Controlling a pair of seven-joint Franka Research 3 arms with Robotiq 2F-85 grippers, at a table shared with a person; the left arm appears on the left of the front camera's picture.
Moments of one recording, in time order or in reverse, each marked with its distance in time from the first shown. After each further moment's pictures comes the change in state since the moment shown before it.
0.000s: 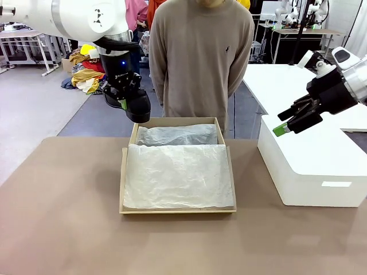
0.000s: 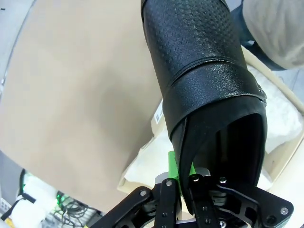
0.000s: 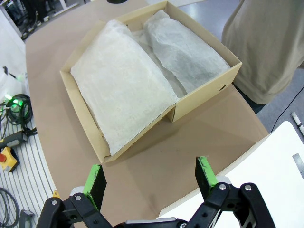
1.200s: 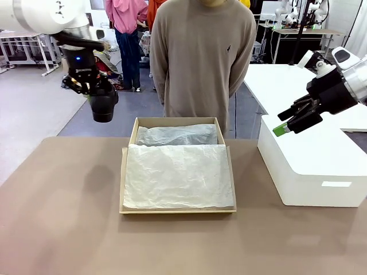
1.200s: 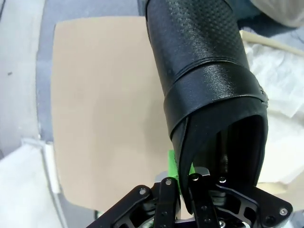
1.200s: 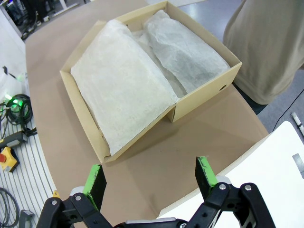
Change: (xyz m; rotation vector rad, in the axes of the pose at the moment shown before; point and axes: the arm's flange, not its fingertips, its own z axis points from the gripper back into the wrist) left arm 0.068 0.063 0.011 0.047 -0.001 -0.418; right arm 0.000 0.000 0.000 0.000 0.000 0.000
